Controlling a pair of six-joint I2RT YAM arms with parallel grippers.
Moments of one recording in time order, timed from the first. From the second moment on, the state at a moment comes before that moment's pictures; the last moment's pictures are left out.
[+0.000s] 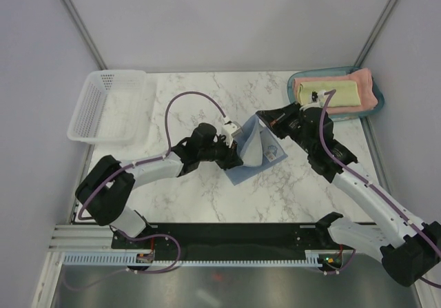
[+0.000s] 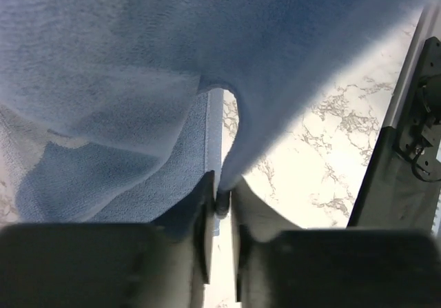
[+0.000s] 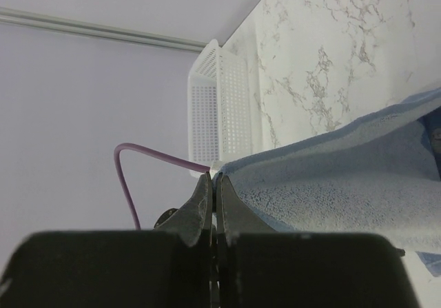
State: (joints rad) left arm -0.75 1.54 0.81 0.20 0.44 -0.17; right arm 0.52 1.02 0.91 -0.09 0.02 1.26
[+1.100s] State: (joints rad) left arm -0.76 1.10 1.61 -0.56 0.34 0.16; right arm 0.50 0.79 1.21 -0.24 0.12 0.78
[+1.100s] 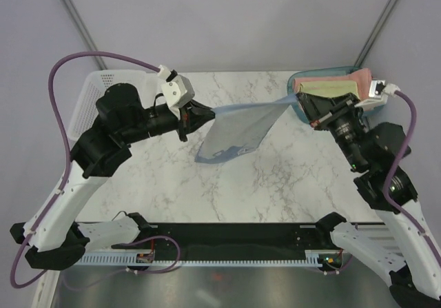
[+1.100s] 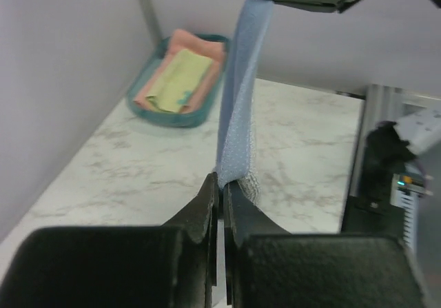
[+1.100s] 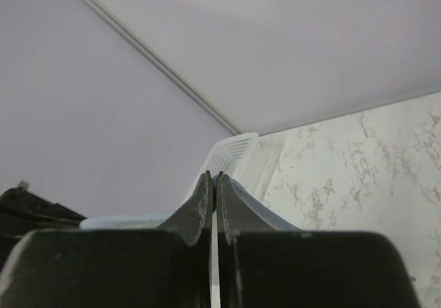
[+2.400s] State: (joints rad) left arm -0.48 1.82 1.83 -0.70 0.13 0.11; right arm 0.45 1.51 1.18 0.12 0.21 0.71
